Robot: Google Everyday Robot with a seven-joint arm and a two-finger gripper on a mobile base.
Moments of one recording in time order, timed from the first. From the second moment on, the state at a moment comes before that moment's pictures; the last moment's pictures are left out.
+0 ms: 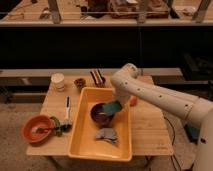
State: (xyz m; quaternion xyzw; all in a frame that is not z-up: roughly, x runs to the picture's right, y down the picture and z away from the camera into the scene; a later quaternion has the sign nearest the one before) arm 0.086 0.074 0.839 -0.23 -0.11 -0.40 0.88
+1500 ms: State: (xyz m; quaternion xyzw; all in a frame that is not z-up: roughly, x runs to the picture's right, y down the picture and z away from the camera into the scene) arm -0.011 0.098 0.814 -0.19 -0.18 -0.46 0.85
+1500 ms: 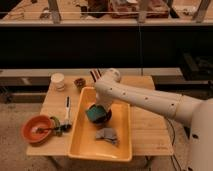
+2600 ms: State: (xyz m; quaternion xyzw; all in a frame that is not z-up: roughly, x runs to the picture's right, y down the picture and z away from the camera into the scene) arm 0.083 0.098 0.805 -0.22 -0.09 -0.44 0.87
